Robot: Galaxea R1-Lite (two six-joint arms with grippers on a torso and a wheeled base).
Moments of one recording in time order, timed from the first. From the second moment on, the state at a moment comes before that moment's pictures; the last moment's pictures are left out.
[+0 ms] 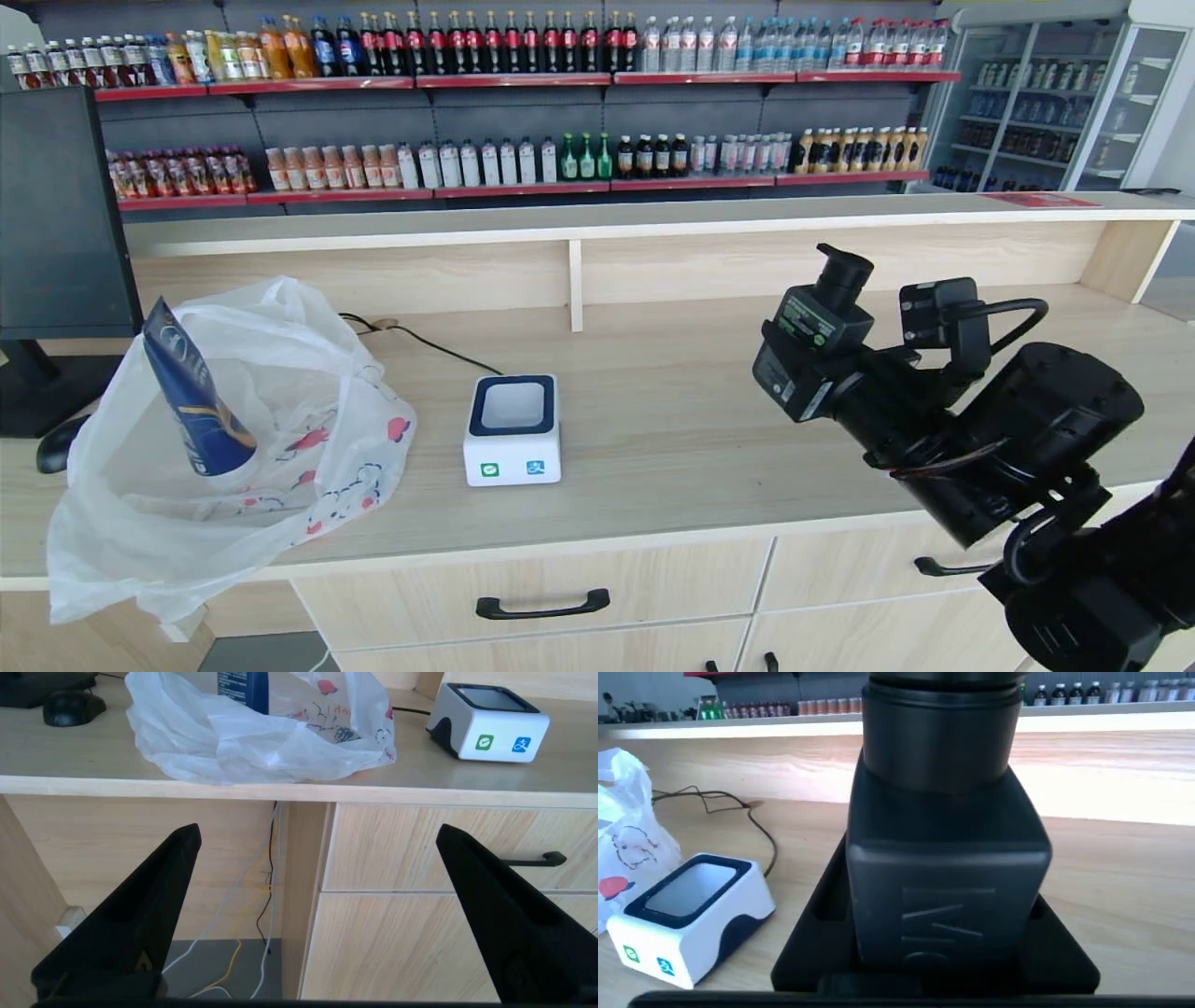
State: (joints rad) left arm 0.00 0.00 0.00 0.01 0.00 0.00; right arm 0.48 1.88 -0.54 -1.57 -0.09 0.03
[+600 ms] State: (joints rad) left arm 0.00 0.00 0.00 0.01 0.00 0.00; right arm 0.80 1.67 -0.41 -1.57 -0.09 0.20
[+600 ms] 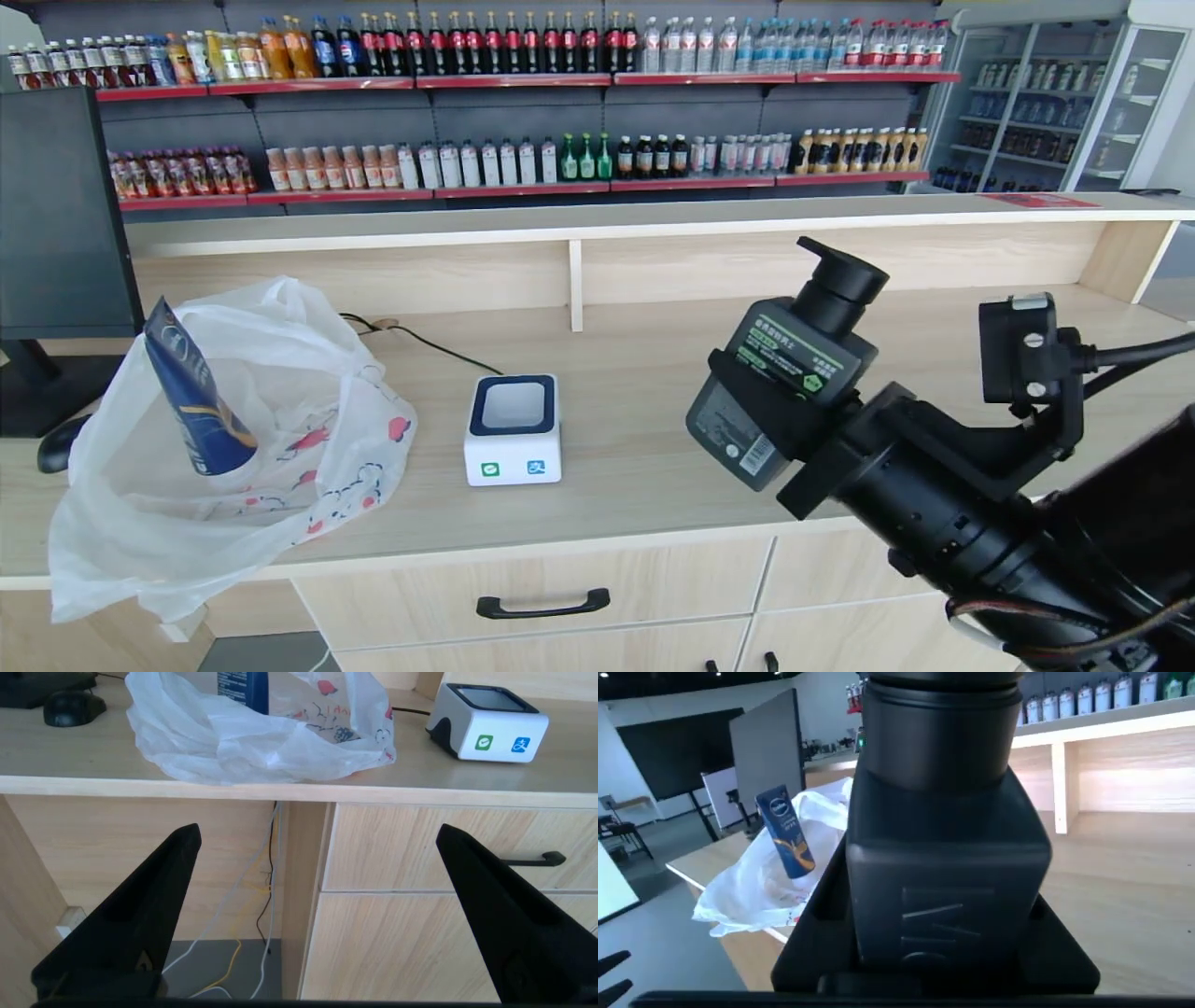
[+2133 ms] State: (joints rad) left arm 0.00 0.00 0.00 0.01 0.00 0.00; right arm 0.98 1.56 -0.47 -1.57 0.07 0.51
